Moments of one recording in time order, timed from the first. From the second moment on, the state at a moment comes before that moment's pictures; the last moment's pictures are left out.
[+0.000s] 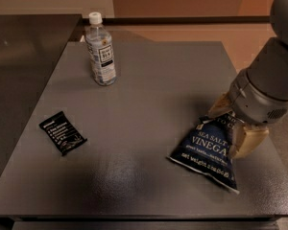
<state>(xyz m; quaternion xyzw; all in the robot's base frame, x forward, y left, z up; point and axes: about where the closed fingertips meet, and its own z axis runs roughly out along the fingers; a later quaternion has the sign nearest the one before) 0.400 -0.182 0.869 -0.76 0.64 0.02 0.09</state>
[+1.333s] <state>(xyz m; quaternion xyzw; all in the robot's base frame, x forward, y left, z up) 0.485 -0.110 0.906 -0.74 0.66 0.01 0.15</state>
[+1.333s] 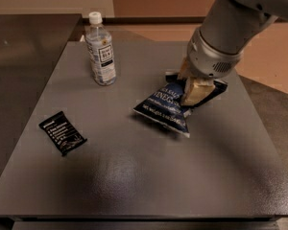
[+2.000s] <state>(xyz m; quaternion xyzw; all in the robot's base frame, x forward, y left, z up) 0.538 -0.049 0.904 -0.74 0.65 0.02 0.18</state>
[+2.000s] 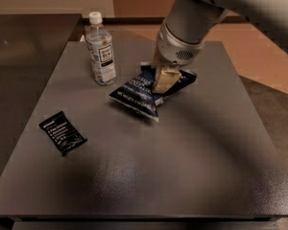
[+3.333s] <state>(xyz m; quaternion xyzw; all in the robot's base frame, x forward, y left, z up) 0.601 -0.015 0.907 -0.72 0.66 -0.01 0.21</state>
